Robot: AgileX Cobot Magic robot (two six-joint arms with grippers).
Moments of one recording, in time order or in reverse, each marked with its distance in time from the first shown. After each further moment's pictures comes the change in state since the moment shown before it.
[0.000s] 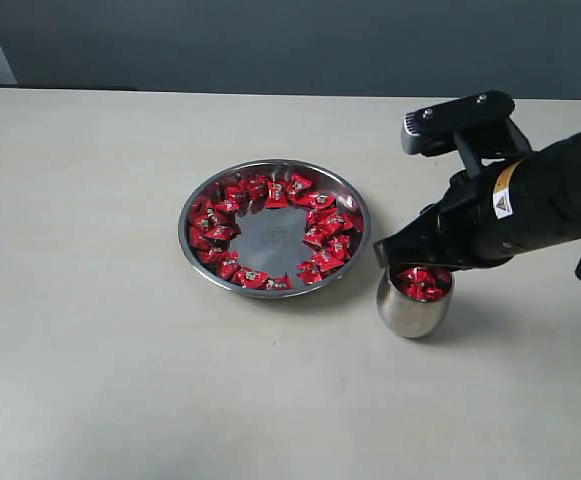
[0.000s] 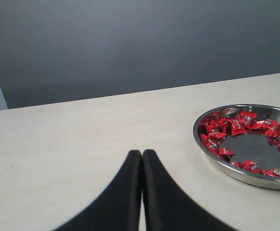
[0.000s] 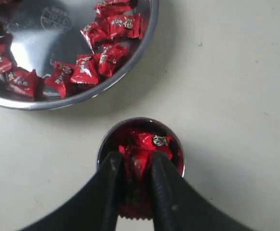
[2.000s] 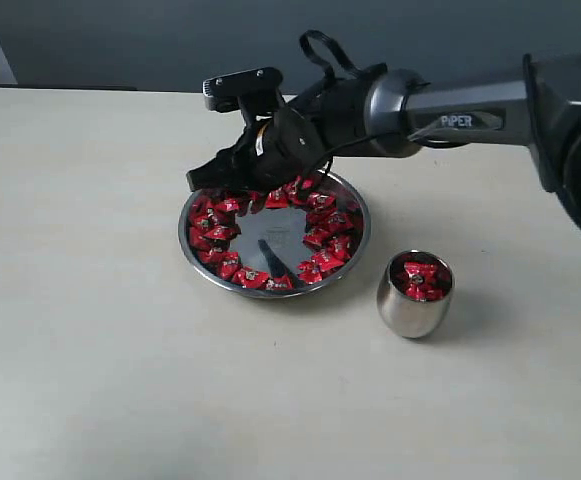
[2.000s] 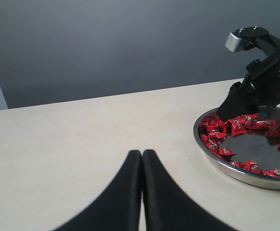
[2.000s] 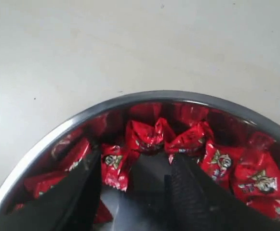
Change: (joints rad) left arm 0.000 0.000 0.000 0.000 0.000 0.000; right arm 0.100 0.818 -0.779 0.078 -0.215 -0.041
